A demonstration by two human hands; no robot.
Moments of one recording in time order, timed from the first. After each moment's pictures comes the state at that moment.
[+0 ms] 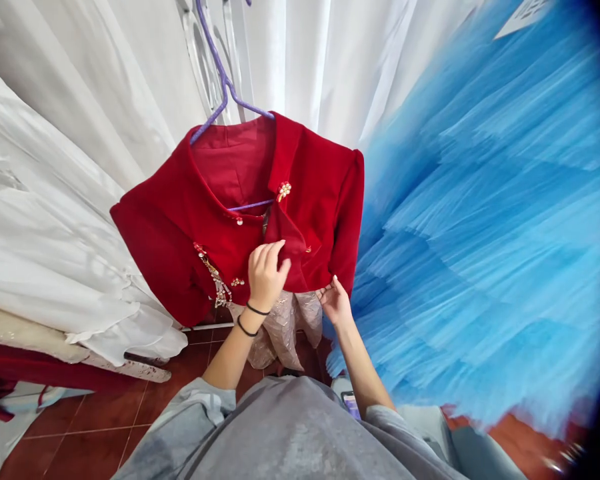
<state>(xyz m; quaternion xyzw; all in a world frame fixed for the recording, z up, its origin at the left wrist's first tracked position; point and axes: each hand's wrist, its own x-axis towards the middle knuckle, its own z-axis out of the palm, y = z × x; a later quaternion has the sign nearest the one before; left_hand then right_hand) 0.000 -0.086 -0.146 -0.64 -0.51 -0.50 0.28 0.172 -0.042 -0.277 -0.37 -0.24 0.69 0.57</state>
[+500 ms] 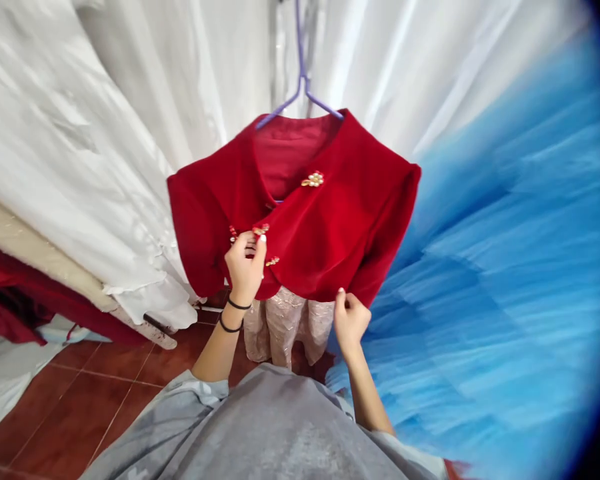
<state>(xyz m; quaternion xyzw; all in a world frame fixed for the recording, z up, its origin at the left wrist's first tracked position) -0.062 -0.118 -0.114 -0.43 -0.59 -0.68 0.04 0.150 -0.091 -0.210 -0.59 -0.53 0.36 0.50</state>
